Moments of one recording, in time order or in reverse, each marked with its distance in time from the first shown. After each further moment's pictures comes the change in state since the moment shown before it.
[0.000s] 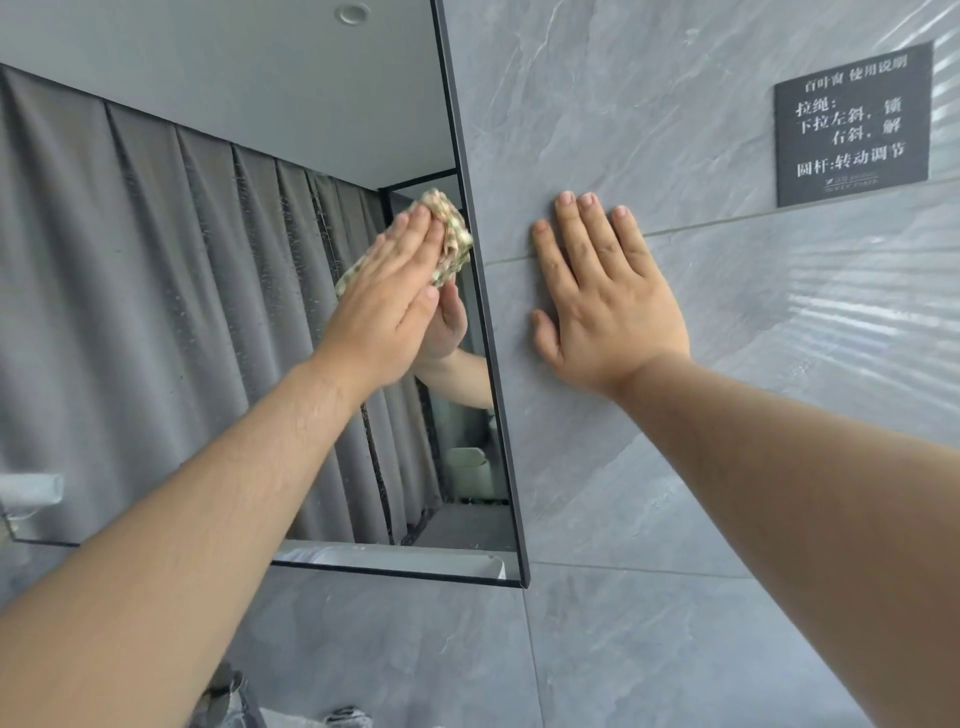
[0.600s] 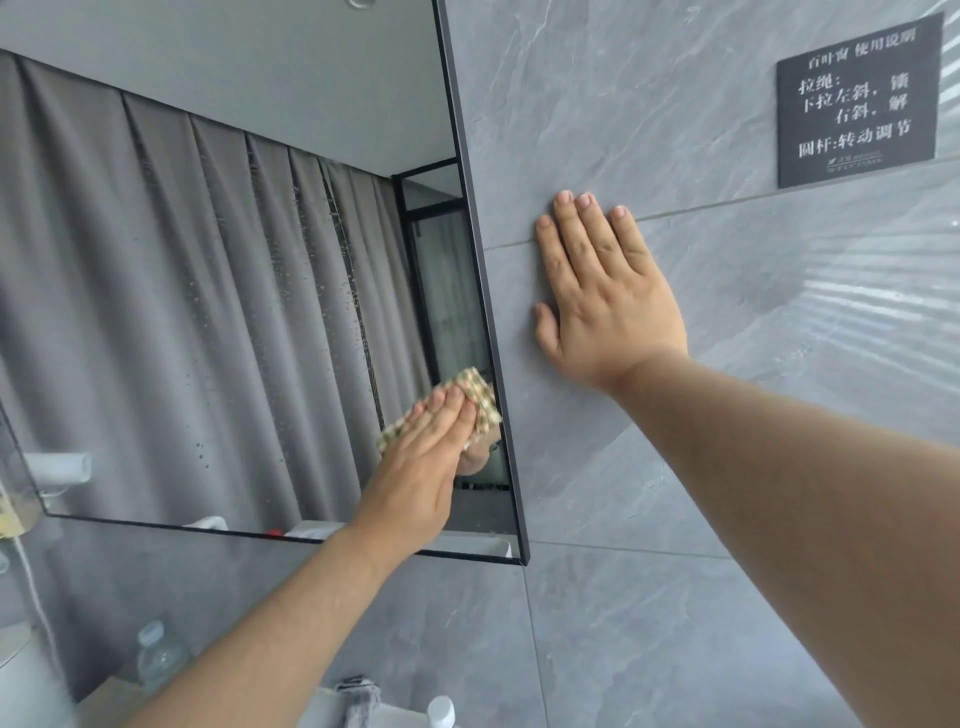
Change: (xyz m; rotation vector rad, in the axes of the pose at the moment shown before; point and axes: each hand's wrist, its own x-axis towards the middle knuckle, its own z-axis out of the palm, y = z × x) left_hand -0.142 0.022 0.083 0.002 -0.144 0.015; right_hand -0.010 -0.003 0.004 0.017 0.004 0.005
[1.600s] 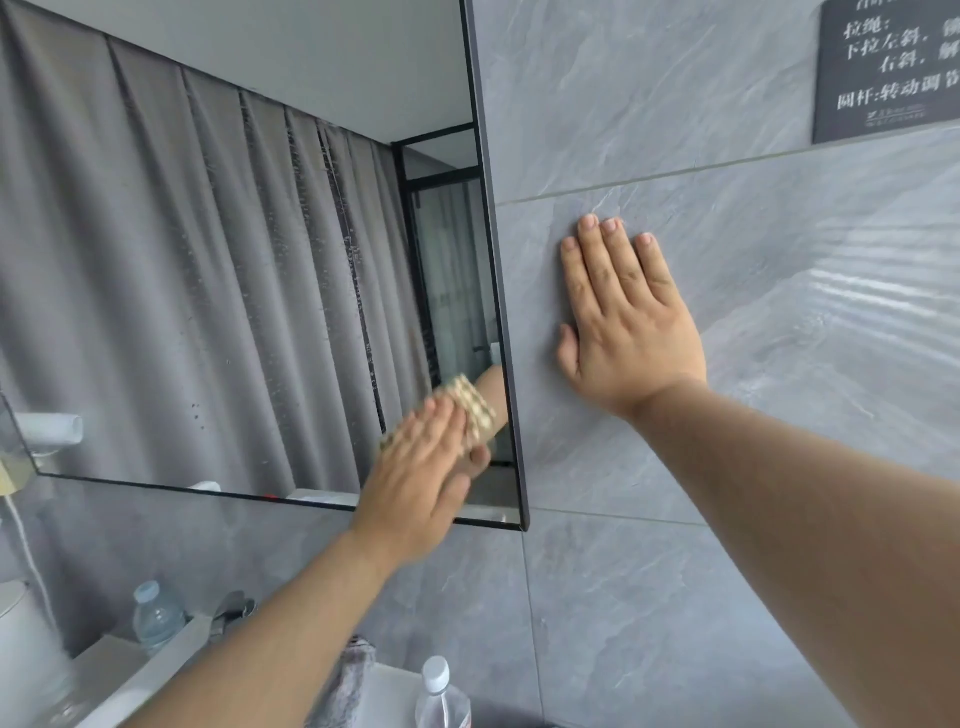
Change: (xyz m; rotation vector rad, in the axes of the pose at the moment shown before) left_hand -0.040 -0.005 0.031 0.111 -0.041 -0.049; right_hand -0.049 -0.015 0.004 -0.017 -0.015 0.002
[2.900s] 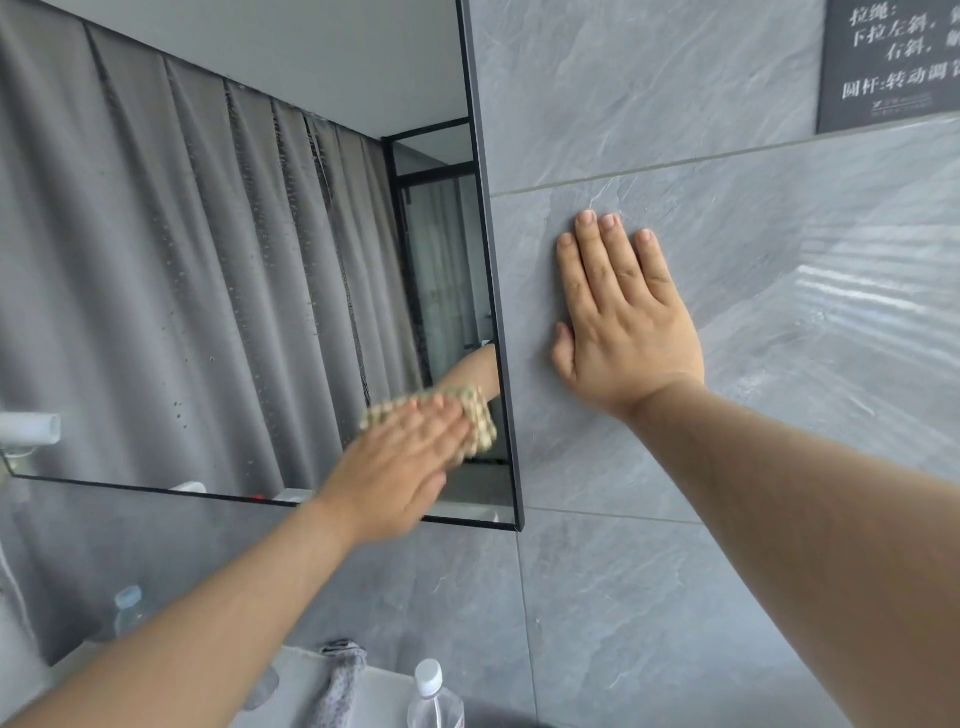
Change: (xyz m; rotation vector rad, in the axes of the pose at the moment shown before) left_hand 0.016 -0.035 -0.005 0.250 -0.007 0.329; right_hand -0.002 -0.002 0.001 -0.016 -0.012 0.005
